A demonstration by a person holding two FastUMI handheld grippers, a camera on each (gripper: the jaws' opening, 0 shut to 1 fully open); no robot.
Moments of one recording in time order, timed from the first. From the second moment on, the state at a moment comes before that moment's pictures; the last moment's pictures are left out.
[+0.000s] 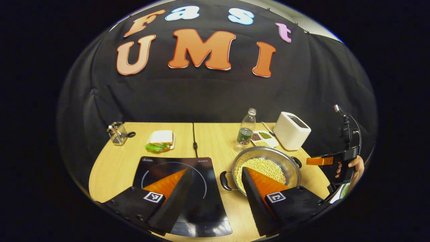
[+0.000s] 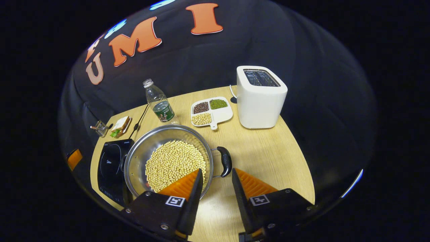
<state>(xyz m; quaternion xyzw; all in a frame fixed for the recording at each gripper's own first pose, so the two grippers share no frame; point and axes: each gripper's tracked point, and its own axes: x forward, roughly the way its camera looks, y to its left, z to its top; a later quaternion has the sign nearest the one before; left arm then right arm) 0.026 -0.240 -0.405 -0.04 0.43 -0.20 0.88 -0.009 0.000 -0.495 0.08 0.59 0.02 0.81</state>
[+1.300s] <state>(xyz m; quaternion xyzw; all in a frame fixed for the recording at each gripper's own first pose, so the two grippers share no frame) 0.022 -0.330 -0.575 -0.01 0.54 -0.22 0.81 -0.021 0.012 -0.581 -0.01 0.63 0.00 0.78</state>
